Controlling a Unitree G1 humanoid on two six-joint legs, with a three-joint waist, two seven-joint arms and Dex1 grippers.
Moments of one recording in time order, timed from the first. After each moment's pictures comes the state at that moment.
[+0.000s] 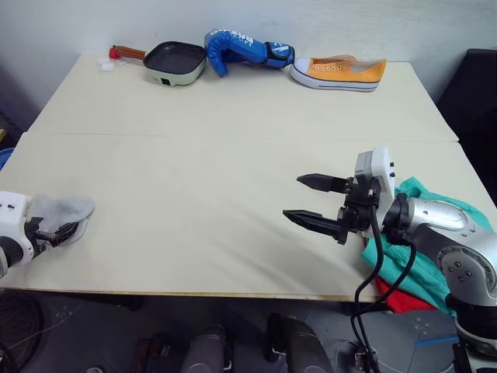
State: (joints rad) left arm -0.15 0.93 0.48 0.33 -0.25 0.56 -0.61; right arm -0.38 -0.71 -0.12 -0.52 0.85 0.78 0.73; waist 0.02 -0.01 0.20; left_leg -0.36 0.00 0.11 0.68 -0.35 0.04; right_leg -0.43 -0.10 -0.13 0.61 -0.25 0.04
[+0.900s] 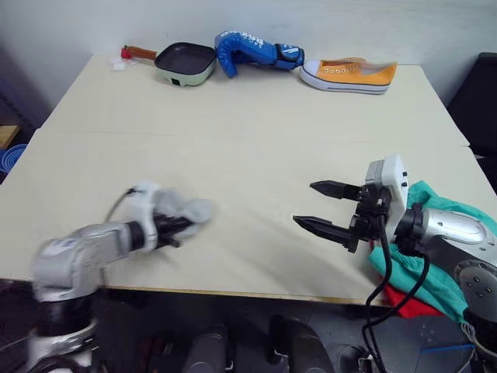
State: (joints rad) left arm -0.43 0.43 0.17 -0.32 -0.55 1.36 -0.41; right arm -0.26 -0.77 -0.17 -0.60 0.86 0.81 0.68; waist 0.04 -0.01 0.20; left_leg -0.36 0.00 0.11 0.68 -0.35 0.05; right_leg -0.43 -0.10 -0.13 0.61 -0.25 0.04
